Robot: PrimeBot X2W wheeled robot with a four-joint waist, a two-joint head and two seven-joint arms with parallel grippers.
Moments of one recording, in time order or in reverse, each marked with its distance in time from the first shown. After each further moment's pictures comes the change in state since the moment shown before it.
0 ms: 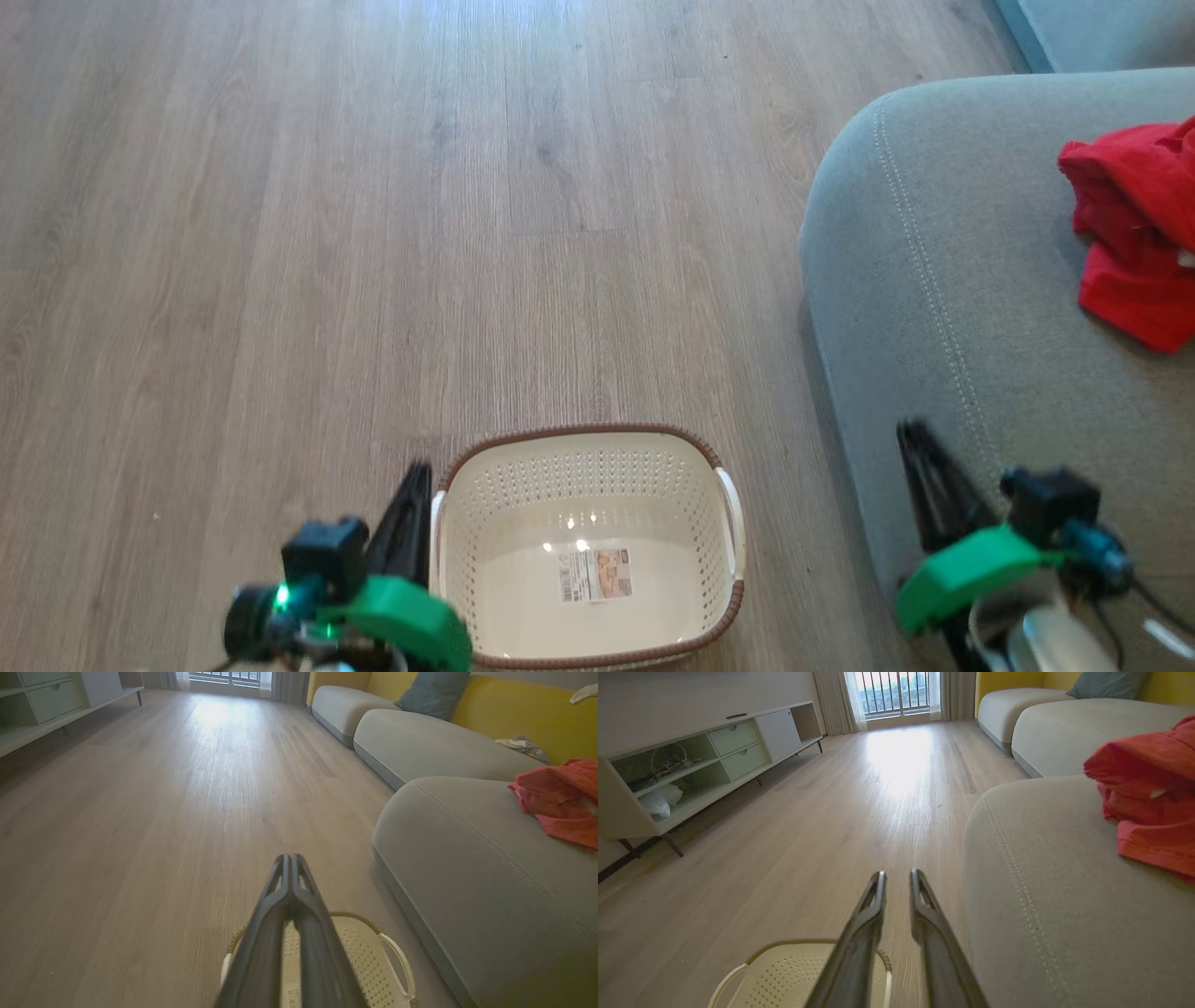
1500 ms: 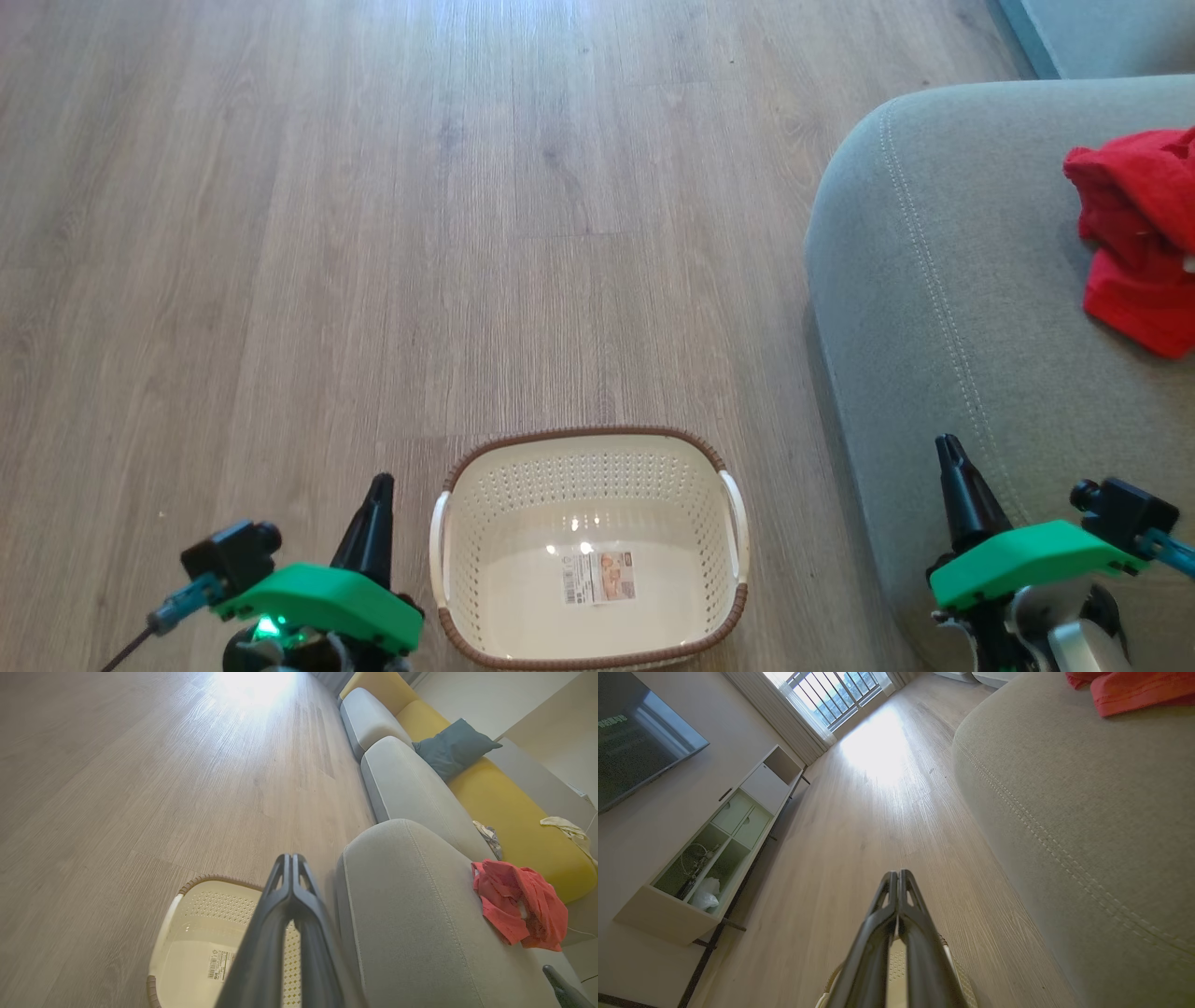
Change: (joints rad) left arm 0.013 0.009 0.081 0.029 -0.486 -0.070 0.108; right arm 0.036 0.037 -0.075 -0.005 0.458 0.000 0.127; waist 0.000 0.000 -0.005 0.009
